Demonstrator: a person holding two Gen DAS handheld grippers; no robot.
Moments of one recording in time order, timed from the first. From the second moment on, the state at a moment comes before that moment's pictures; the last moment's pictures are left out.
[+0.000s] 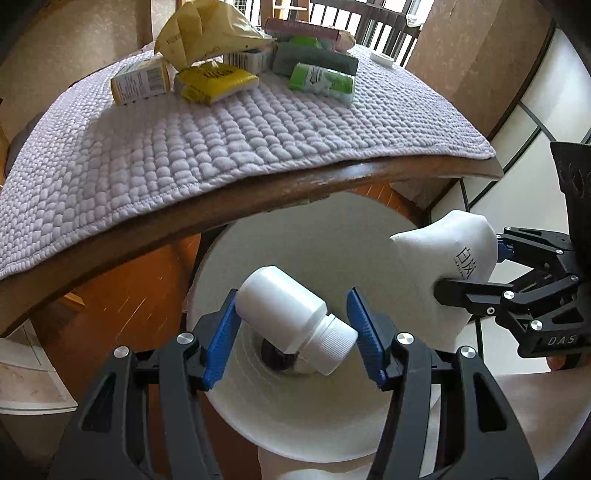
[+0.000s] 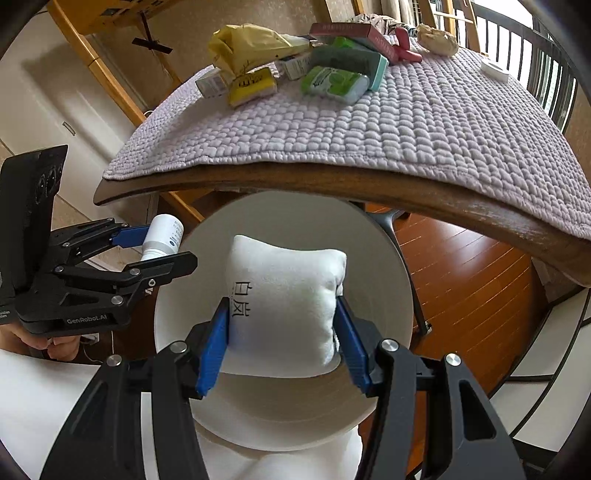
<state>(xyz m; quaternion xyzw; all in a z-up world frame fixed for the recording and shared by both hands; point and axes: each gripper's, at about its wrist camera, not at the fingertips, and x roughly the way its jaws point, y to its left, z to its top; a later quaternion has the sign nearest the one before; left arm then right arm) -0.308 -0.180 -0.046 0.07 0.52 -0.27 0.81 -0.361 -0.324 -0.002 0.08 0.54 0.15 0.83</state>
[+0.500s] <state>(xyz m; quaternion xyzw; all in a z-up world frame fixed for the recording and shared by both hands) -0.306 -0.194 -0.081 0.09 0.54 -0.27 0.80 -0.352 -0.315 -0.025 0.07 0.56 0.15 0.81</state>
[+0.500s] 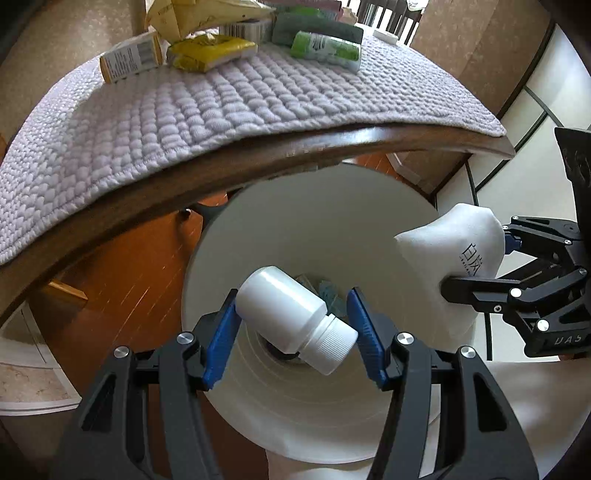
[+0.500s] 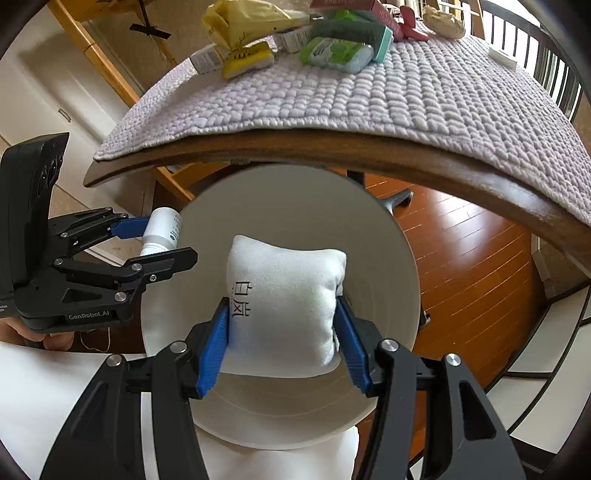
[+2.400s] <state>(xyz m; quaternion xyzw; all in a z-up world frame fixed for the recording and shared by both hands) -0.202 -0.141 0.002 0.07 0.40 -0.14 0.90 -0.216 -0.329 0.064 0.05 0.40 0.04 0.91</state>
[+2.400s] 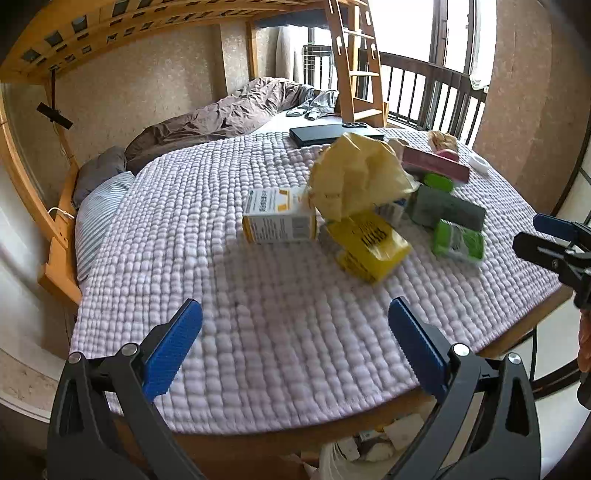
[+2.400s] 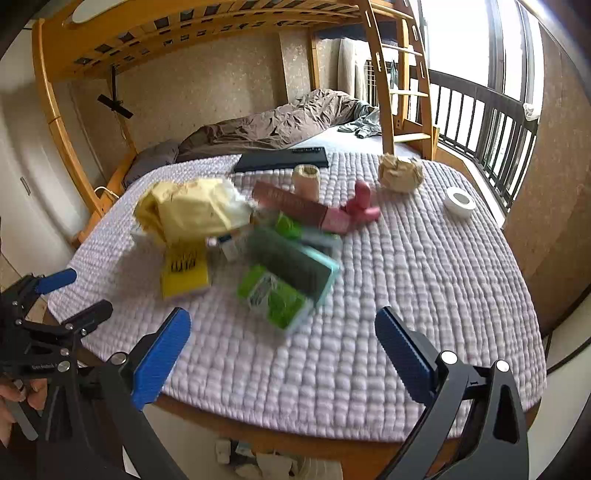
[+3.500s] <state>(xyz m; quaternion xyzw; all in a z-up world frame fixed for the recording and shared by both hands) -0.140 -0.188 -0.027 0.07 0.43 -0.27 0.86 -0.181 -0.314 0.002 0.07 0.45 0.05 0.89</state>
